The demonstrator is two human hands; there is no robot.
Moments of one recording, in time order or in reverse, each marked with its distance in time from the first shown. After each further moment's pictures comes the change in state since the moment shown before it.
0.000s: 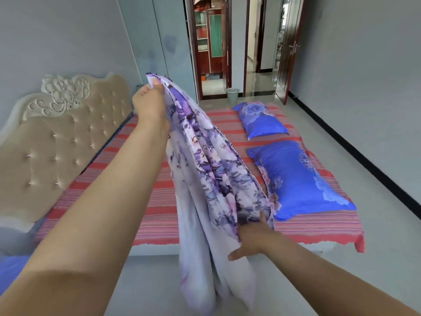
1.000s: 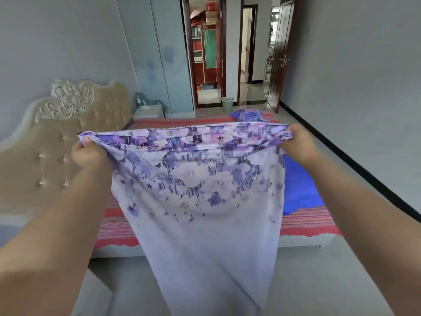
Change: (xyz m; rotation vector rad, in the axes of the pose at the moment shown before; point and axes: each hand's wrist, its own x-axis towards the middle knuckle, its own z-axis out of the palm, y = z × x) left_hand 0.046 -0.002 -0.268 0.467 0.404 -0.081; right_hand -0.065 0.023 -0.130 0.812 1.068 0.216
